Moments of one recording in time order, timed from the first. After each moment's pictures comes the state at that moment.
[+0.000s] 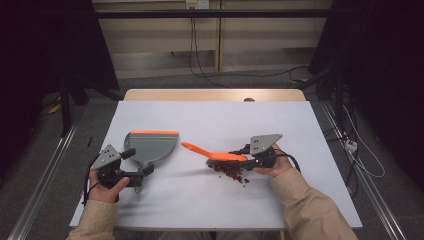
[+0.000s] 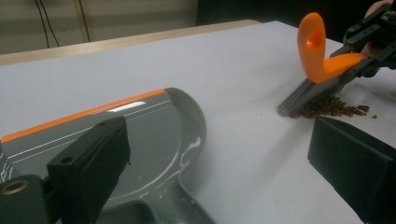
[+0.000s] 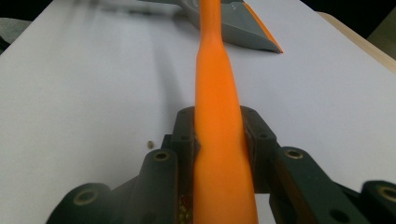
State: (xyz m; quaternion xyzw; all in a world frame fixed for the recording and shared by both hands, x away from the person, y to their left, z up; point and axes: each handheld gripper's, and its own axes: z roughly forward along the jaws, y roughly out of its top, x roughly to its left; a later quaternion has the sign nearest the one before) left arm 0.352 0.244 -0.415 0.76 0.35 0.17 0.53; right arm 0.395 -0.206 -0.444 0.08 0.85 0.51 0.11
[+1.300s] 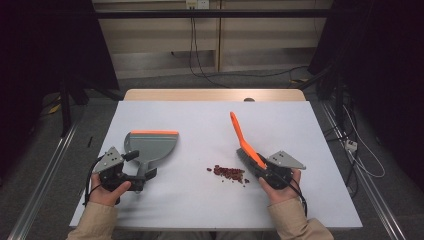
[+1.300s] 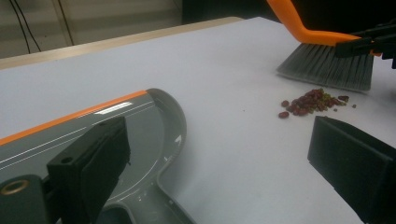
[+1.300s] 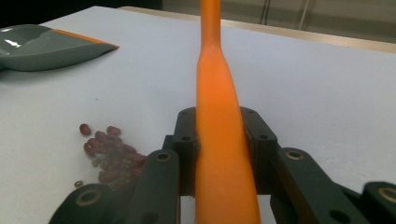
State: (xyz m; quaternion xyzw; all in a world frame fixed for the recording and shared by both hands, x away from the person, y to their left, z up) left arm 0.346 0.238 -0.415 0.77 0.32 0.16 0.53; right arm 0.309 -0.214 -0.441 0.48 0.70 0.46 0.28
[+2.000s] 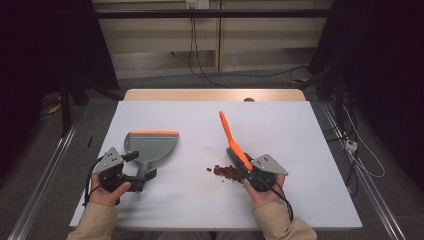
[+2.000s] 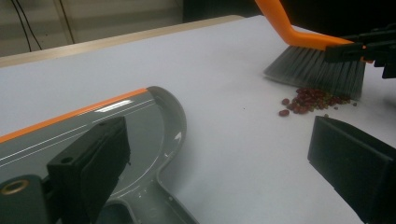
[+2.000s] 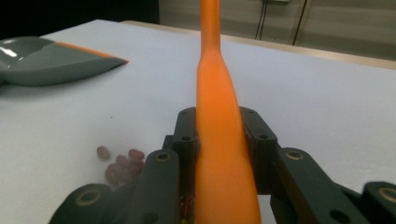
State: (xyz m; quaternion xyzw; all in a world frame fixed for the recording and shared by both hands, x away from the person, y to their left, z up) left arm 0.344 0.239 -0.415 0.77 0.32 0.16 0.53; right arm 0.309 -0.173 -0.448 0.47 0.68 0.47 0.31
